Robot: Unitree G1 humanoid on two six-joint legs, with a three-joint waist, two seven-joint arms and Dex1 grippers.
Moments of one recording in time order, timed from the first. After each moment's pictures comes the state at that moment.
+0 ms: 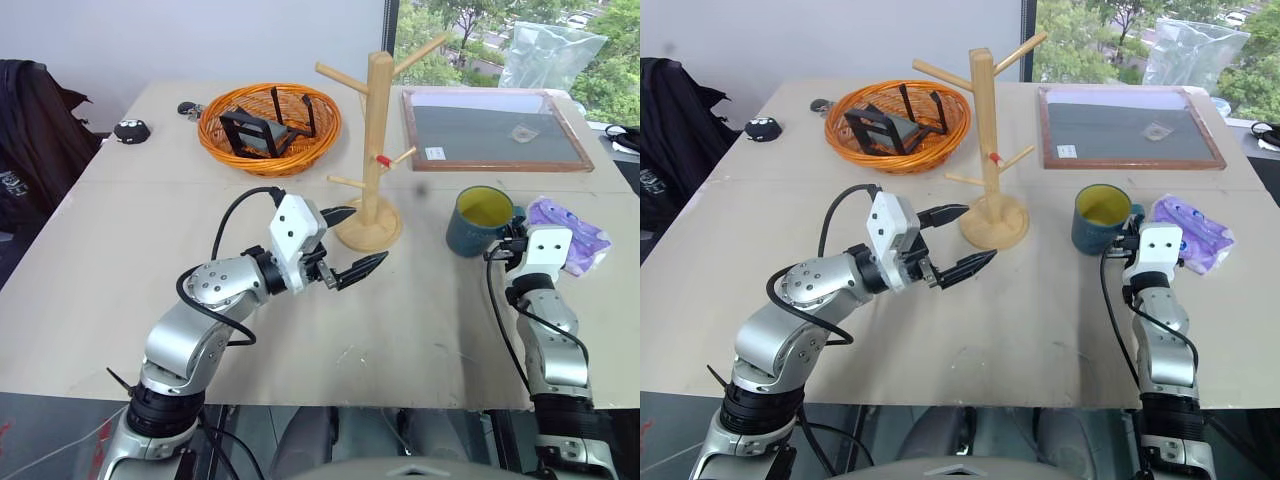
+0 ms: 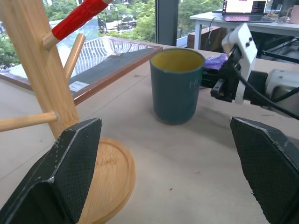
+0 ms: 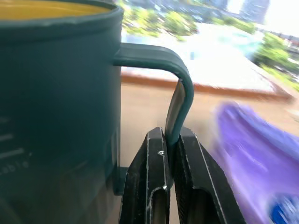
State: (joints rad) left arm -0.27 0.50 -0.08 -0.56 -0.47 0.56 -0.65; right arm -0.15 -0.24 -0.19 -0.04 0.11 0.00 0.15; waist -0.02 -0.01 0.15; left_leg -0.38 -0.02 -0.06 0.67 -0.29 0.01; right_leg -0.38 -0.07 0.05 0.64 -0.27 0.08
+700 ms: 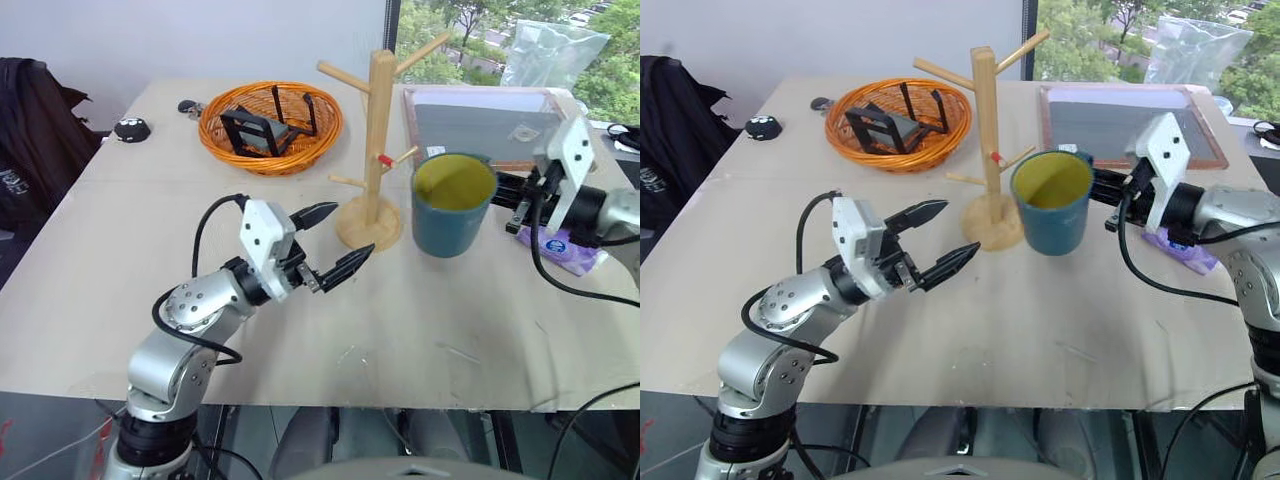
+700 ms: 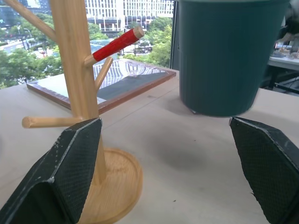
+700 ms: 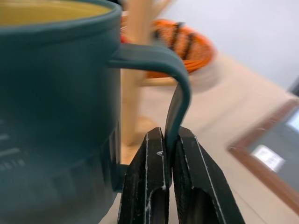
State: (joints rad) left arm -0.13 0.46 0.04 -0.63 -0.56 0.48 -0.62; right arm -0.59 -0.85 -0.06 -0.36 0.62 0.74 0.79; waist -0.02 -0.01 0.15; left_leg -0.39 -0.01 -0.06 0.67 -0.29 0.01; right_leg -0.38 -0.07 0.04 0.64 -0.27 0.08
